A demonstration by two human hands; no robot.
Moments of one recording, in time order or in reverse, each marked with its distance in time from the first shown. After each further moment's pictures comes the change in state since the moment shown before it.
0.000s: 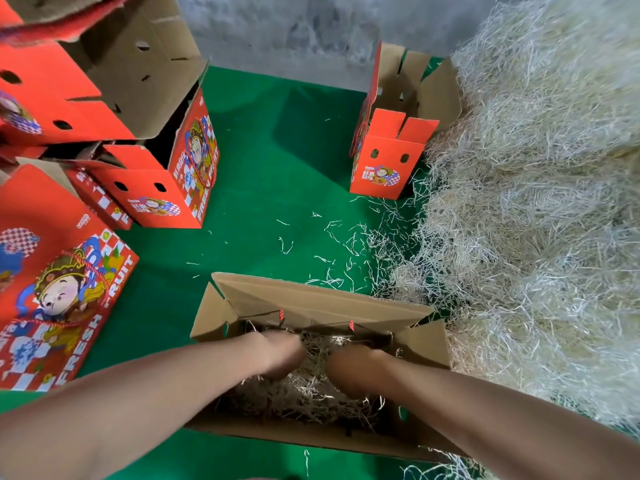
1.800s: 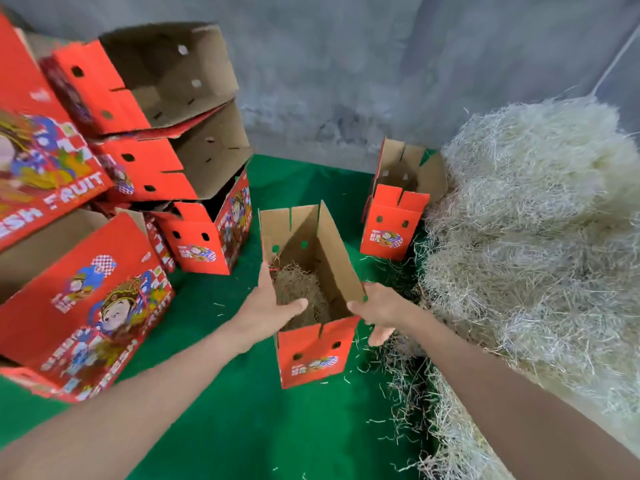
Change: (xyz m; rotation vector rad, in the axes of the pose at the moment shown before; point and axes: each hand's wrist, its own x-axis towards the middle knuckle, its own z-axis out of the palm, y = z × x) left_hand -0.115 -0.005 -0.065 -1.143 0.816 -0.204; right_hand -0.093 0.070 -0.075 1.029 0.597 0.335
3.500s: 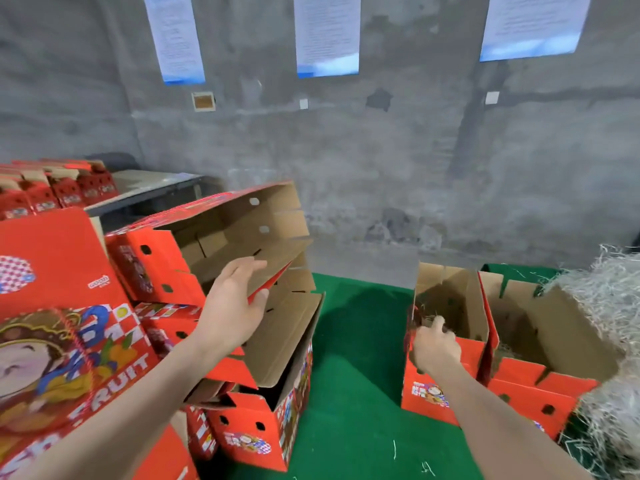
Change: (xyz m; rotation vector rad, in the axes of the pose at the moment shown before) left_hand 0.181 0.071 -0.272 0.377 0.758 0.504; right_hand 0.282 -0.139 -0.117 -0.454 0.559 0.092
